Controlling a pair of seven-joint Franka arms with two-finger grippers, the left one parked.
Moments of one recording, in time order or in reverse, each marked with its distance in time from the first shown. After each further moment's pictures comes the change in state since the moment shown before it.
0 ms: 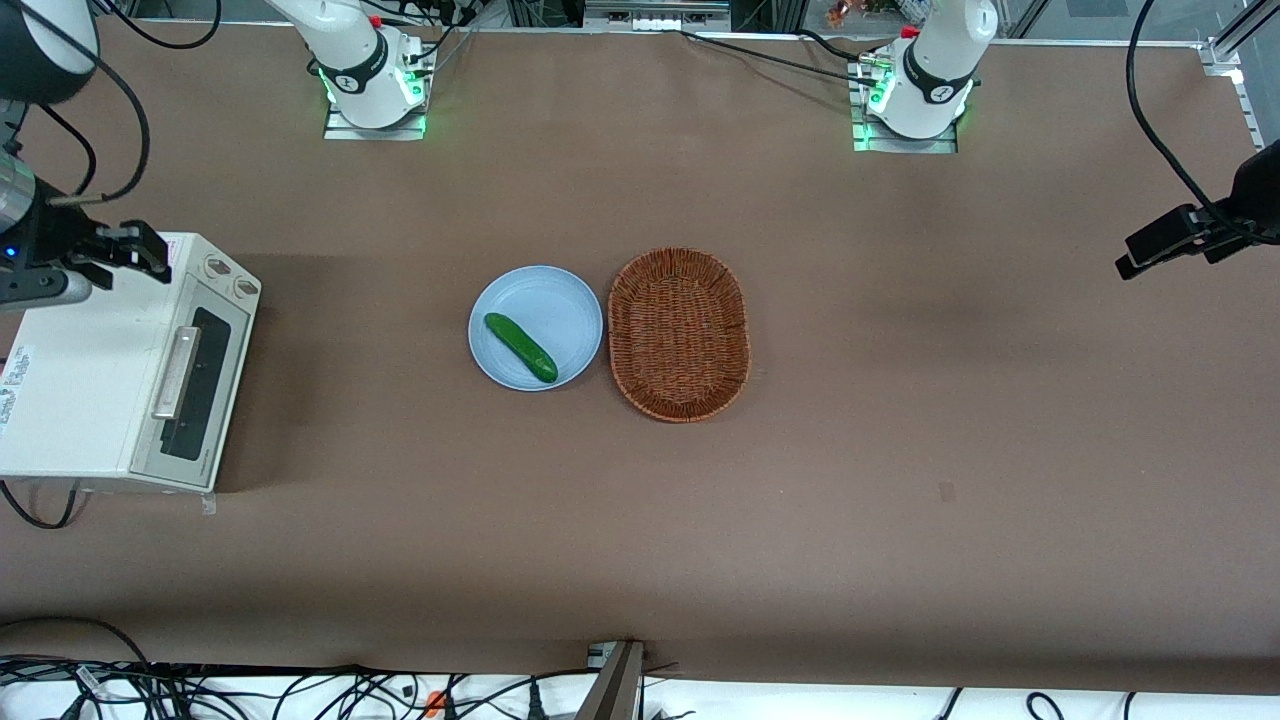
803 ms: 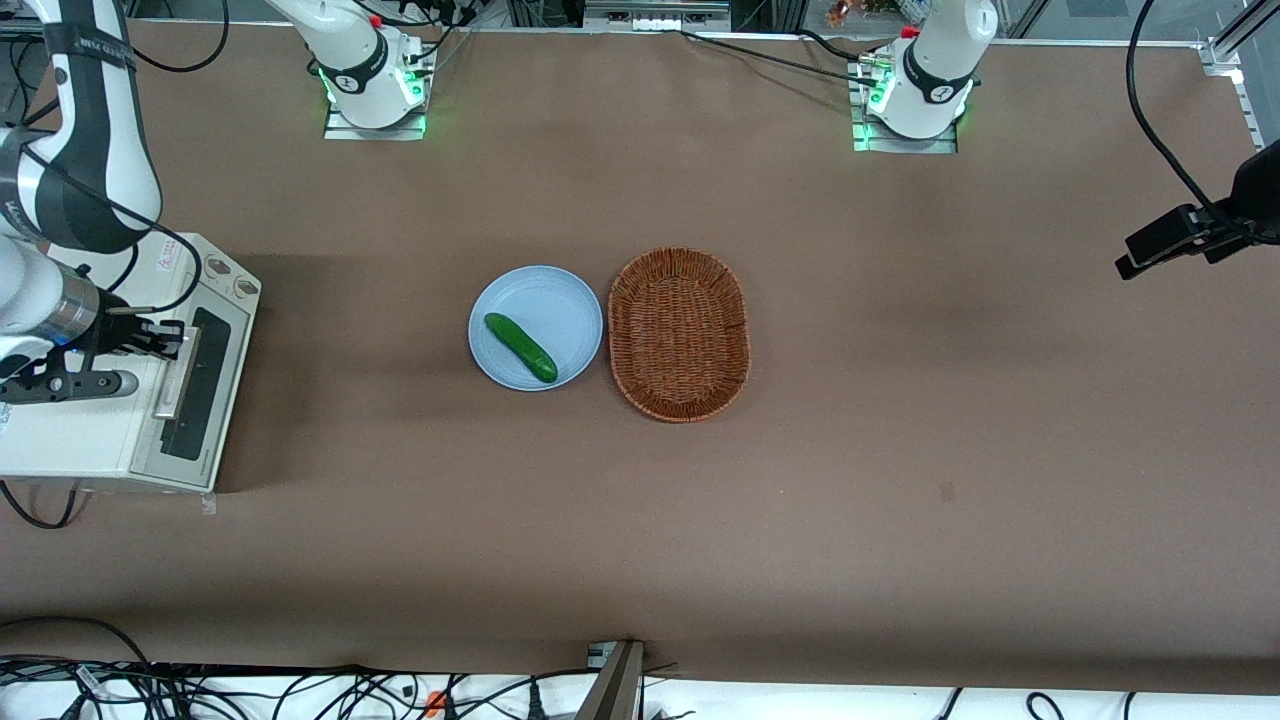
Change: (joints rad) arm -0.008 0.189 -0.074 -0.076 -0.005 0.262 0.000
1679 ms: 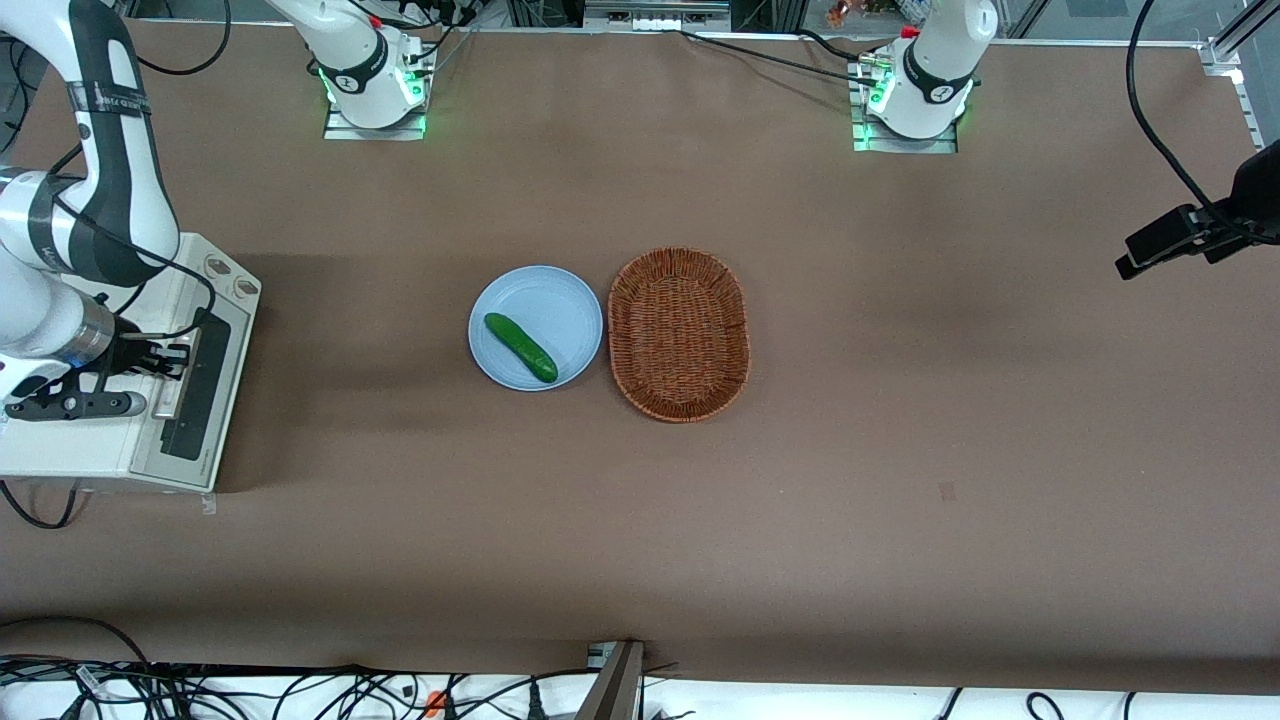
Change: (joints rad) arm -0.009 0.058 -0.031 -0.056 0.000 0.146 -0.009
